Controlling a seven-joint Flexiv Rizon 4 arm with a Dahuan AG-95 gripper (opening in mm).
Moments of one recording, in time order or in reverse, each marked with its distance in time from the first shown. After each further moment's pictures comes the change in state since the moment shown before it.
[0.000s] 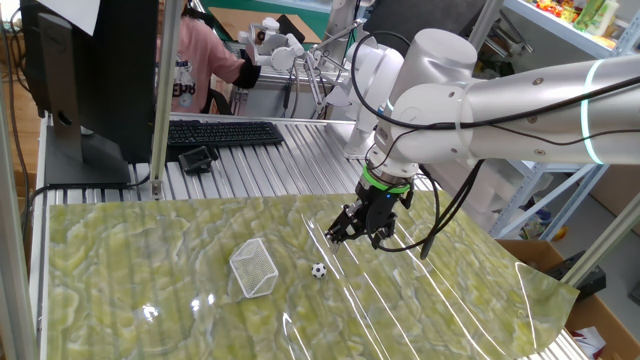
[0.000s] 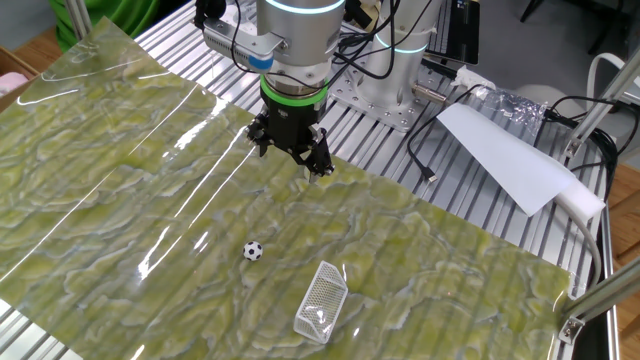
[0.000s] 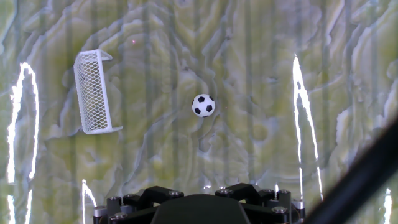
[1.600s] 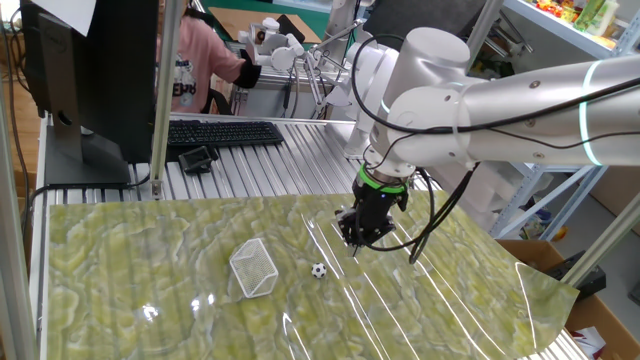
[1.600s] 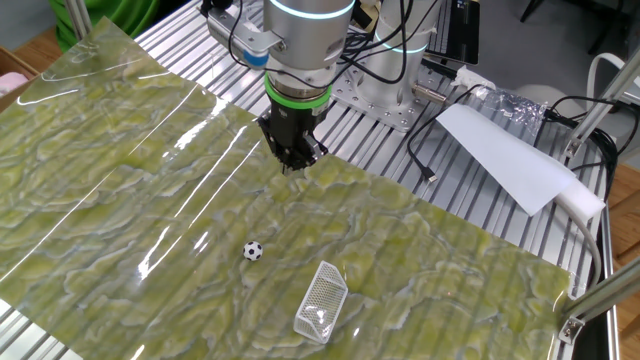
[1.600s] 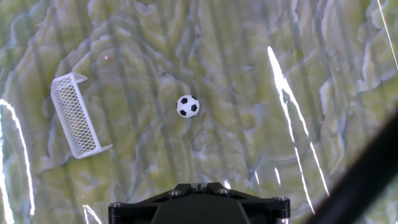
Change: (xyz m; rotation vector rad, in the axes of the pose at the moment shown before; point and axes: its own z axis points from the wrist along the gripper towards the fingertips) arm 0.000 0.000 0.000 0.031 -0.002 0.214
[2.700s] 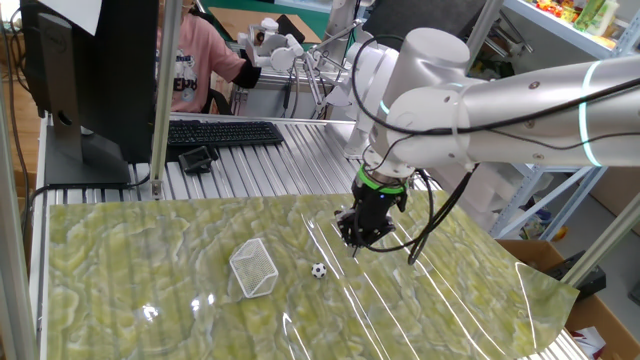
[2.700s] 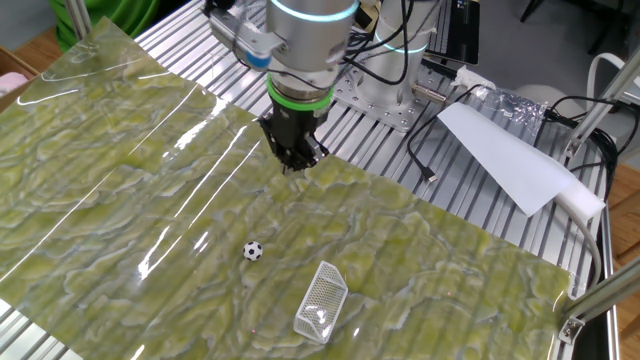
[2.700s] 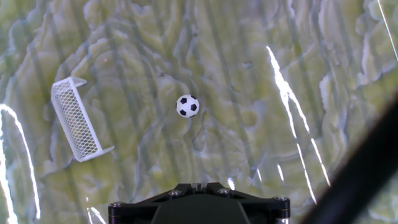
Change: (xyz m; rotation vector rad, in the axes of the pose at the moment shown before) arm 0.000 0.002 0.003 0.042 -0.013 -0.014
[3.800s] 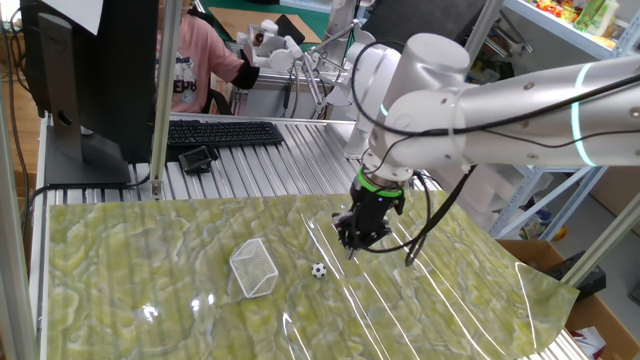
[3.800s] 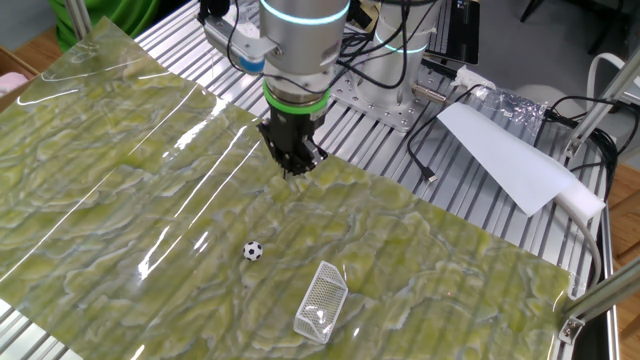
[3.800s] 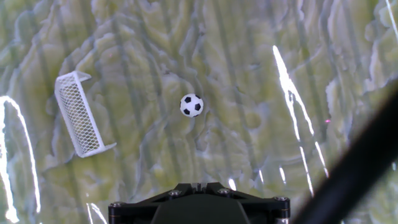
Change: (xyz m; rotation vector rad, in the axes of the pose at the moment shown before) arm -0.003 0.005 0.011 -0.064 0.017 0.019
